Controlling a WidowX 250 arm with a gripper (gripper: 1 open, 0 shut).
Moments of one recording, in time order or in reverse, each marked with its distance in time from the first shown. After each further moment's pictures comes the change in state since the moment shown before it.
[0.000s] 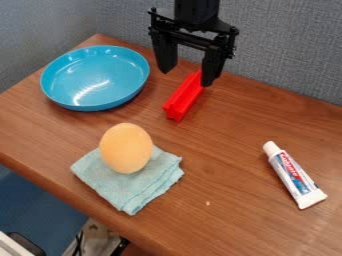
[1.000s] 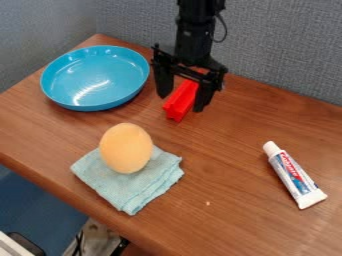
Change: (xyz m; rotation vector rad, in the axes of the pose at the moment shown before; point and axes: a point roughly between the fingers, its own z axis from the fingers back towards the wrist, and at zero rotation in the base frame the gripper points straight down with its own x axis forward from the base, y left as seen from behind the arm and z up) arm 0.030 0.024 -0.065 0.055 0.069 0.024
